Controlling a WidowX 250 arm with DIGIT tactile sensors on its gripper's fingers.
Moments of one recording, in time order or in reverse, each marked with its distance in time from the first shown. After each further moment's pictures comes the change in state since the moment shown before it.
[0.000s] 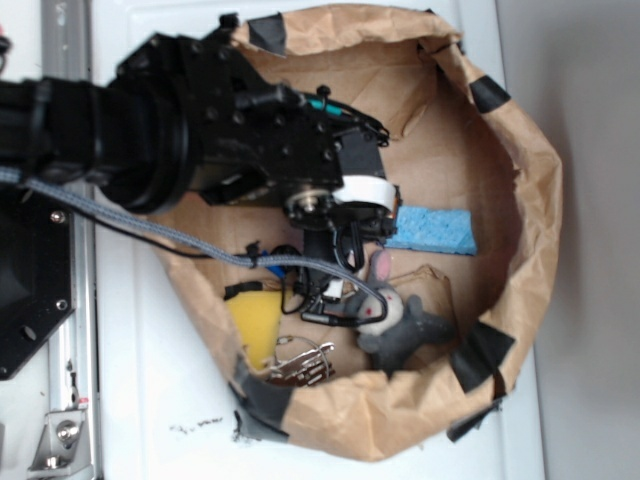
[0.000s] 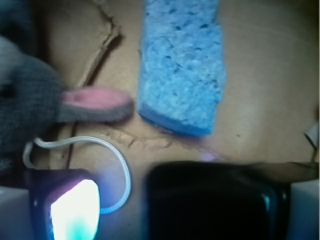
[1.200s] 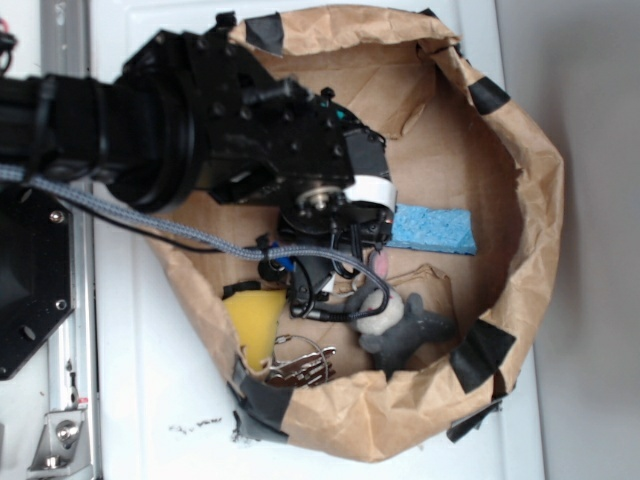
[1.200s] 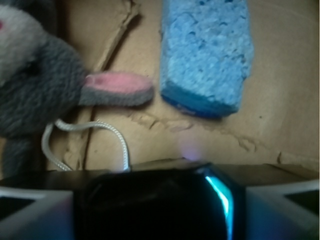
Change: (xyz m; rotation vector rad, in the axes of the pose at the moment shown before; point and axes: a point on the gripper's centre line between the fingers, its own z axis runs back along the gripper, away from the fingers) arm -0.005 -0.004 0.009 -0.044 0.081 0.019
